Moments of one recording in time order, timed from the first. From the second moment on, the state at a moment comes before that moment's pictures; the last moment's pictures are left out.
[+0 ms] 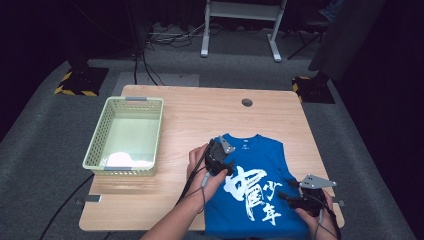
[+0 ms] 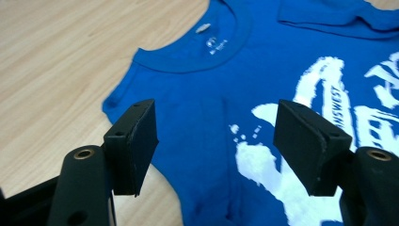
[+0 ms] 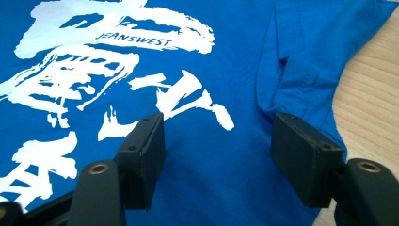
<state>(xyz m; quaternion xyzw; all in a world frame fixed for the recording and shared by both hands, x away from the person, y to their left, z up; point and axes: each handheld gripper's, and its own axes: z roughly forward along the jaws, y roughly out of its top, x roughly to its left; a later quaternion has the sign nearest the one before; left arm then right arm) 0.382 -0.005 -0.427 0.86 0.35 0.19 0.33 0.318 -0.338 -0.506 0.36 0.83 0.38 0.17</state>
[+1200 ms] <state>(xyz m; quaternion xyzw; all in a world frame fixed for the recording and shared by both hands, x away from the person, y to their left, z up) 0.433 -0.044 -0.472 0.88 0.36 0.14 0.29 0.318 -0.339 -0.506 0.36 0.83 0.38 0.17</state>
